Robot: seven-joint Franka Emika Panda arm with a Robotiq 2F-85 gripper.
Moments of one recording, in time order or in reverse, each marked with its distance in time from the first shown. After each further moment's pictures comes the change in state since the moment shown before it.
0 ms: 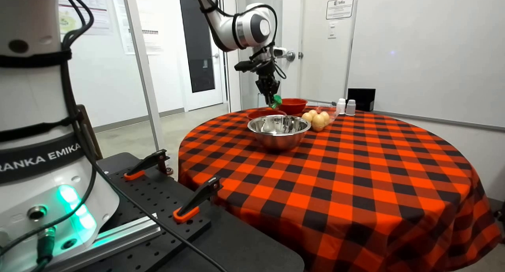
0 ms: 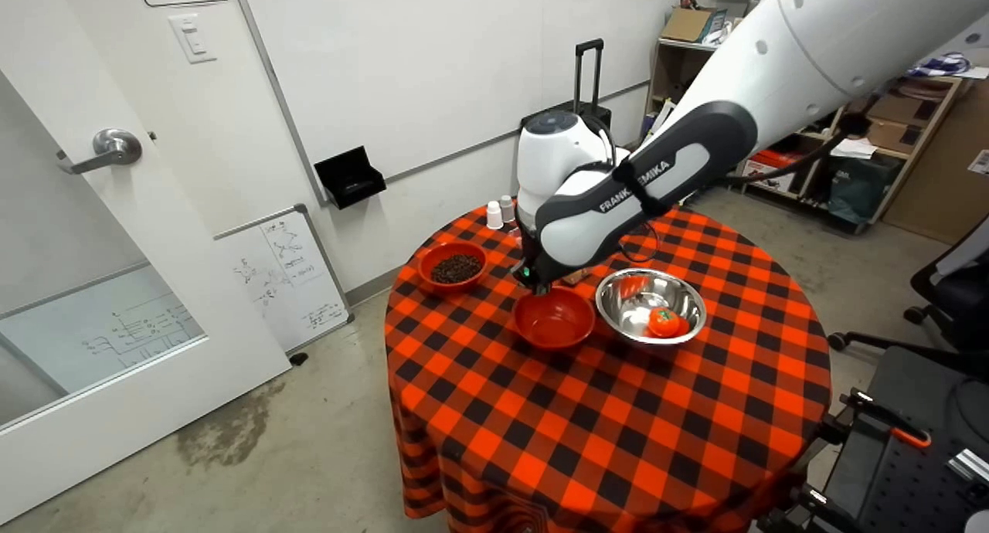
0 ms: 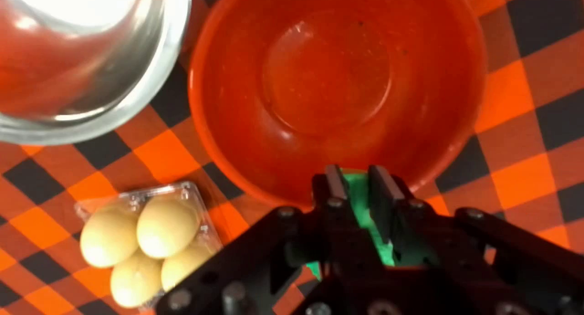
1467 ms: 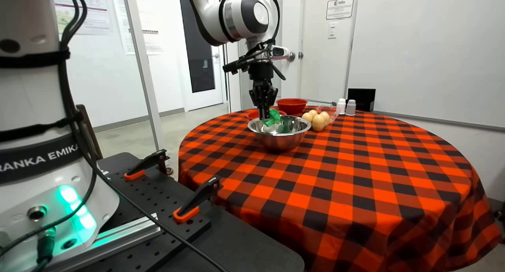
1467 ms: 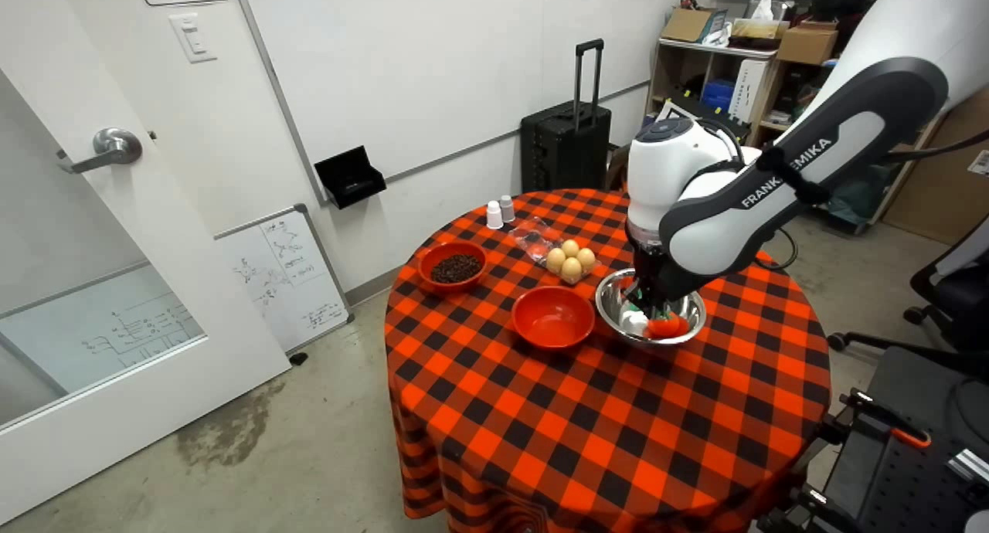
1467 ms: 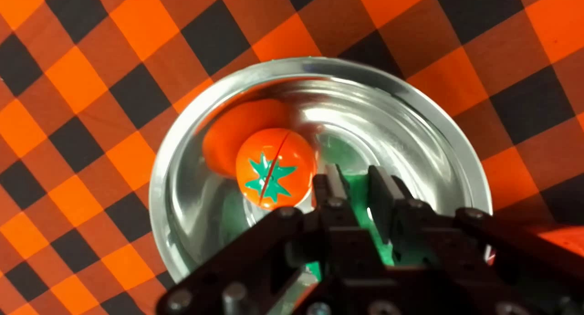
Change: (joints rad) arm -0.094 -0.316 -0.038 -0.527 -0.082 0.008 -0.017
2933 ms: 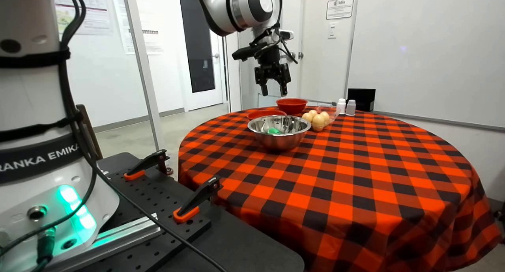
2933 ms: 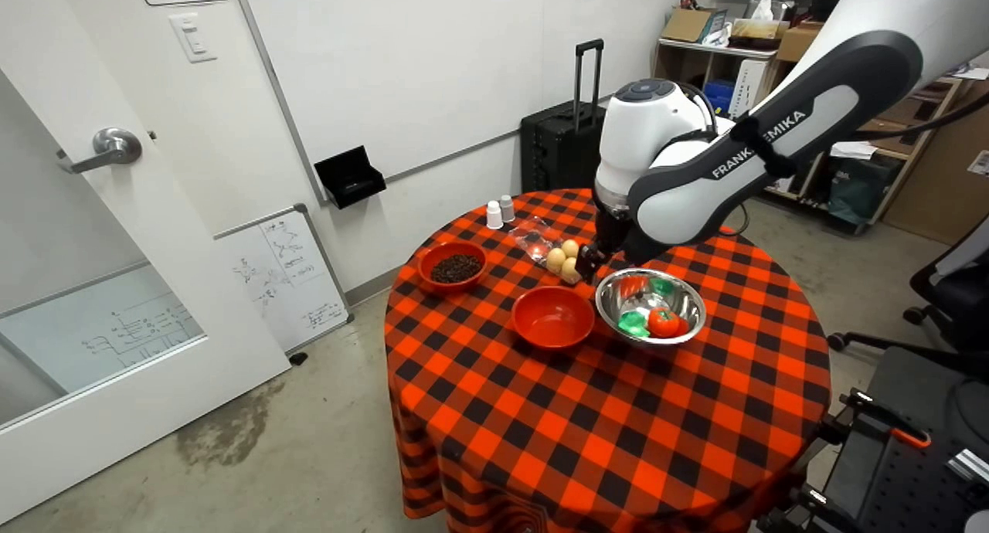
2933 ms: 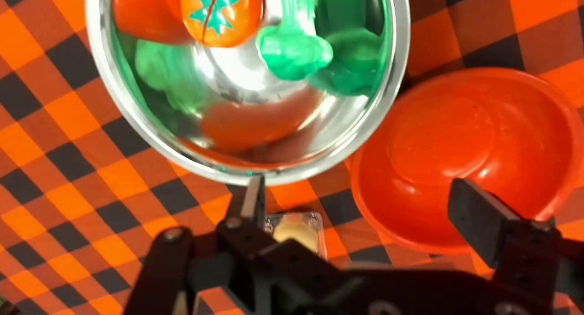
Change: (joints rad) arm 0.010 0.017 0.014 0.149 -0.003 0.061 -0.100
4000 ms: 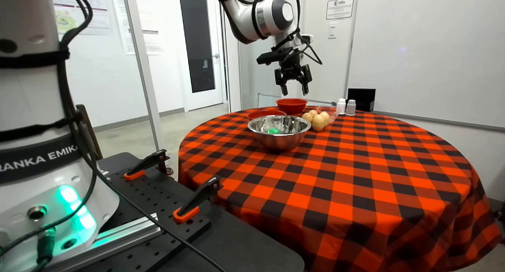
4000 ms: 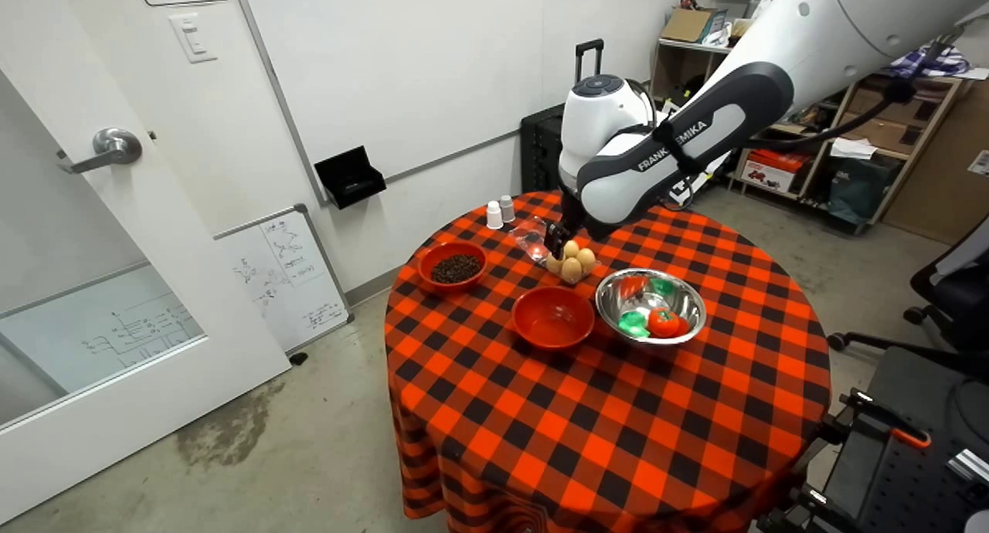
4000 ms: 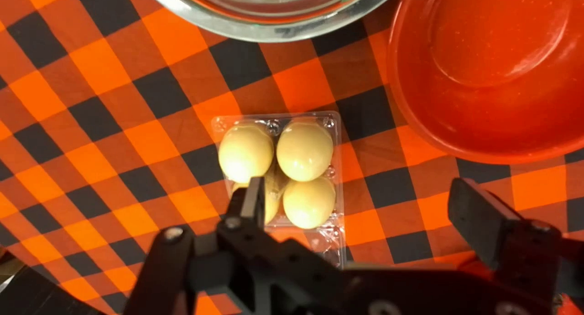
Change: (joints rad) arm -0.042 0.242 -0.004 0.341 0.009 -0.045 -0.104
